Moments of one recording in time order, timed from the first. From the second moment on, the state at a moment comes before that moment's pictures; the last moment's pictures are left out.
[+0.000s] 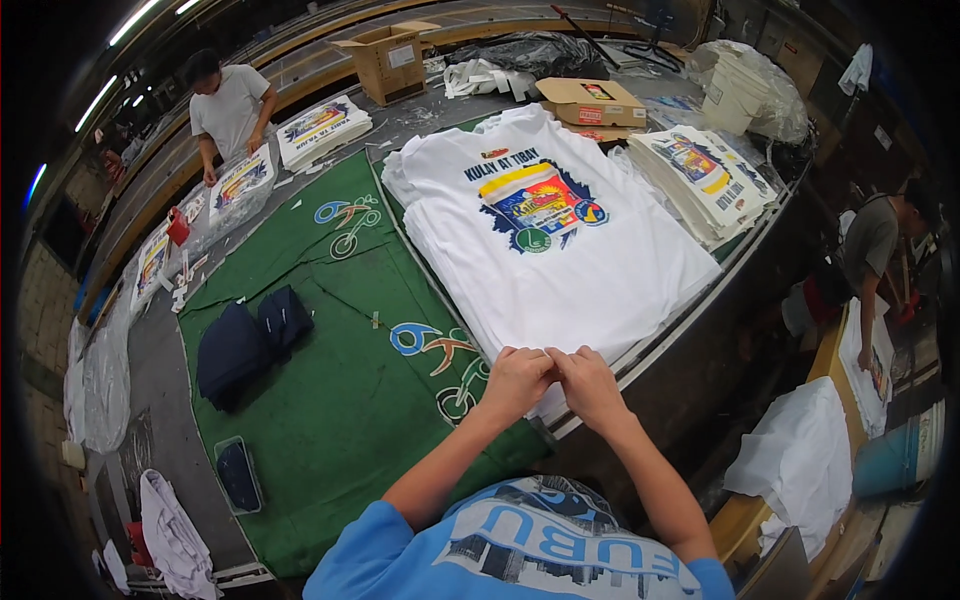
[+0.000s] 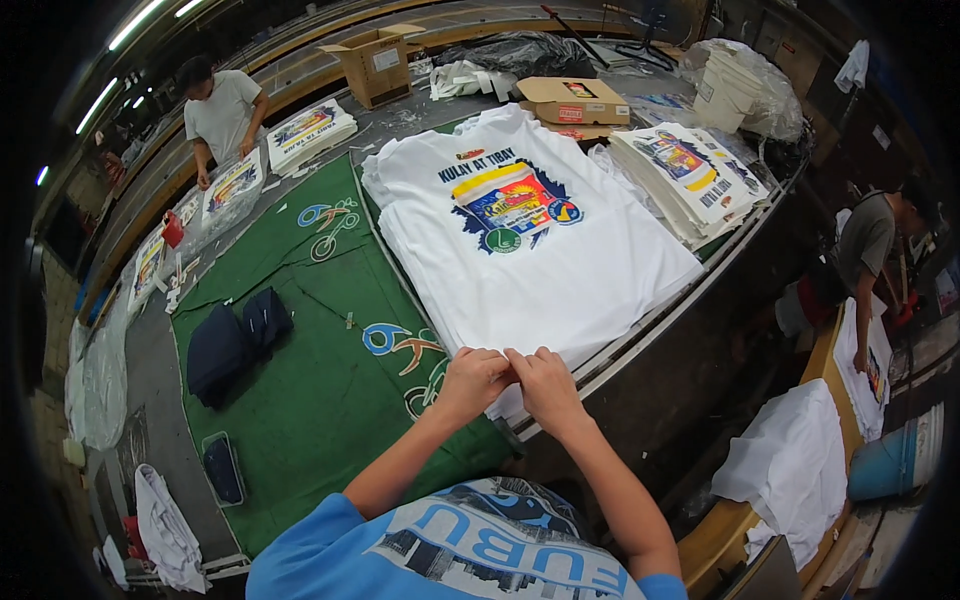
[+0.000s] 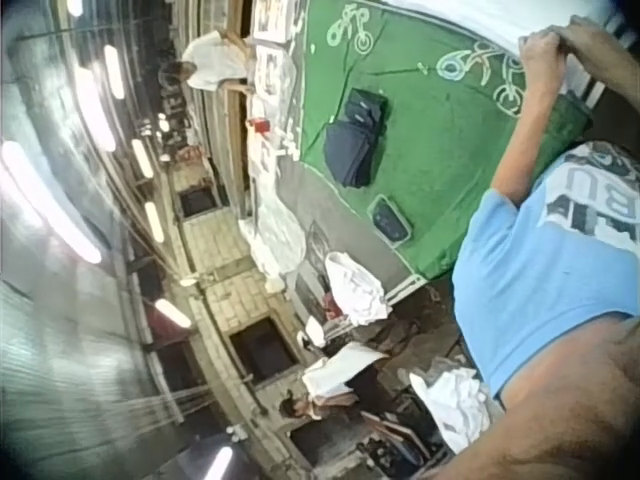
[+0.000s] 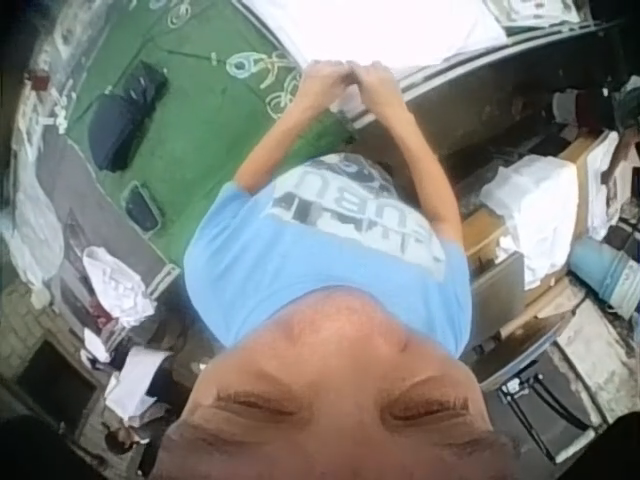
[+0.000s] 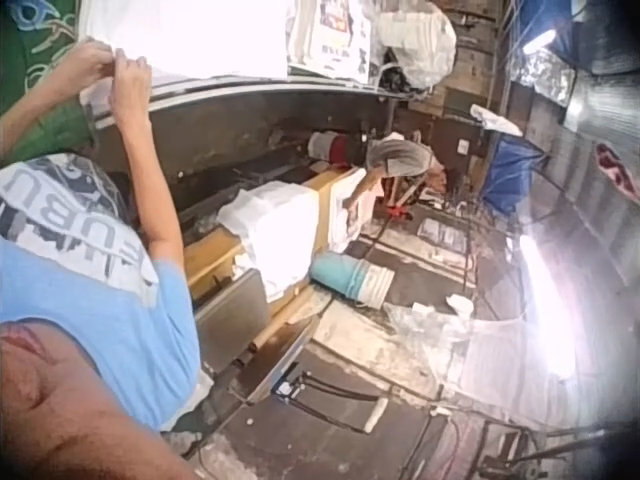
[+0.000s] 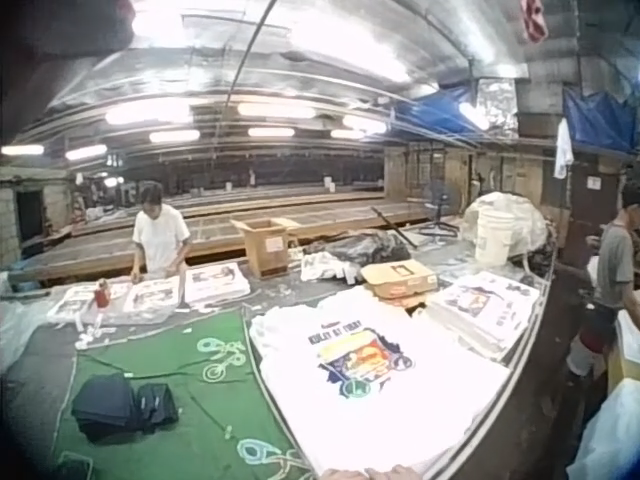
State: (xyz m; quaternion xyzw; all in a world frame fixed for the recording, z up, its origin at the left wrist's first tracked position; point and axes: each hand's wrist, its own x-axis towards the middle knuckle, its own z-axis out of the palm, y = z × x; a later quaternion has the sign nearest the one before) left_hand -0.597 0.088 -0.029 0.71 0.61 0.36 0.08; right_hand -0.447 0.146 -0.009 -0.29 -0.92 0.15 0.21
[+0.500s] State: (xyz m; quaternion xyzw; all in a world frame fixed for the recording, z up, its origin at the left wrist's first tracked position) left_hand -0.607 0.071 -0.058 0.11 0.46 0.64 0.61; right_hand -0.456 0.214 0.063 -0.25 -0.89 0.37 0.12
